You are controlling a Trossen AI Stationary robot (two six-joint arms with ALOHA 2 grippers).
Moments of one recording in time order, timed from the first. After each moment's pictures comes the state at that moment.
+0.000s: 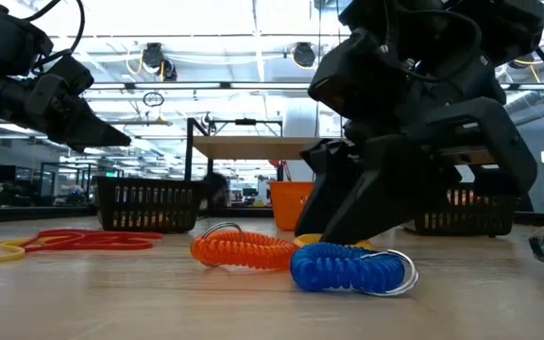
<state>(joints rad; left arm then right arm) 0.34 0.27 0.03 -0.03 0.07 -0.04 0.32 1.93 0.89 0.28 -0.03 -0.06</state>
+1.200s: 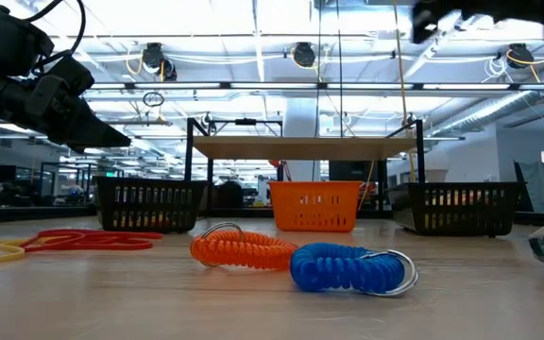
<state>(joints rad) 0.34 0.28 0.03 -0.03 0.07 -0.03 0.20 0.78 0.40 0.47 -0.02 -0.01</state>
